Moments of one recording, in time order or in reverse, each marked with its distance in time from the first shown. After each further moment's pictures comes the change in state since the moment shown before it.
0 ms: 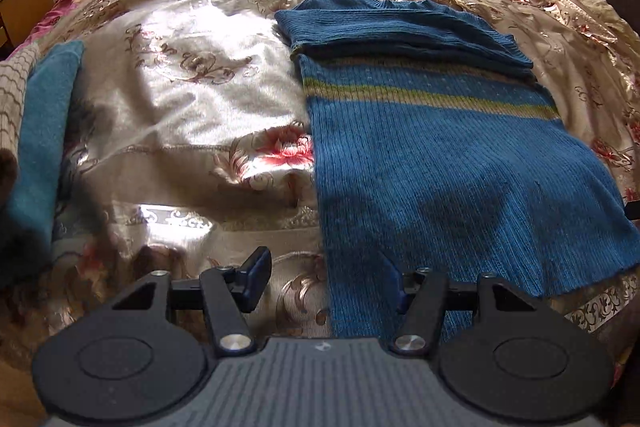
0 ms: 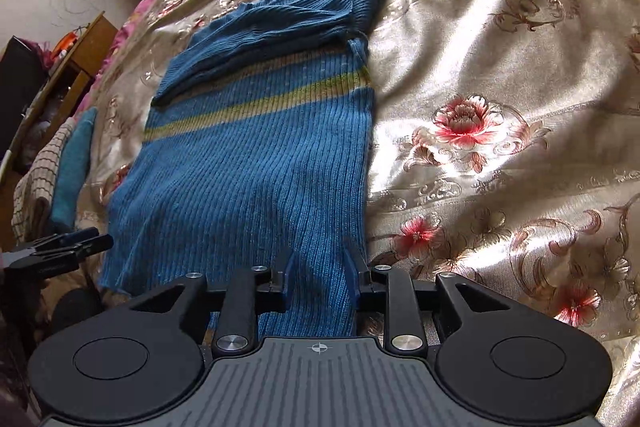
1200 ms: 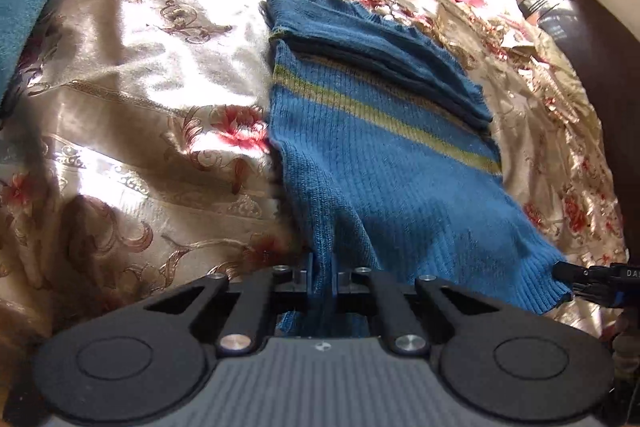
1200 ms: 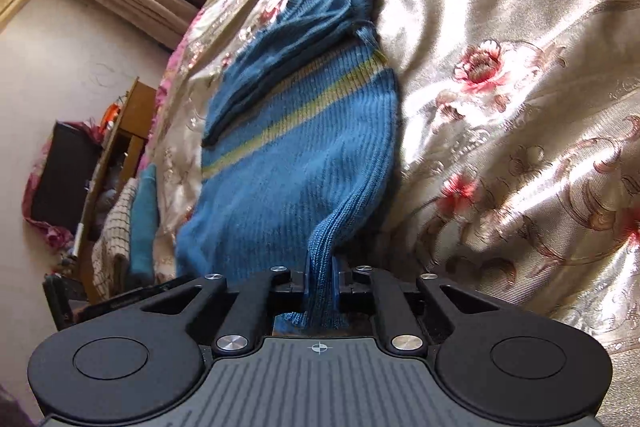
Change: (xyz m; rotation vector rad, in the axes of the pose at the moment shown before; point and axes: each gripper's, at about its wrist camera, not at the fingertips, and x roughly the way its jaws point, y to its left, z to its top) left arm -0.002 0.020 0.010 -0.281 0.004 -0.291; right arm -0.004 -0.021 -0.004 0.270 -0.076 0.307
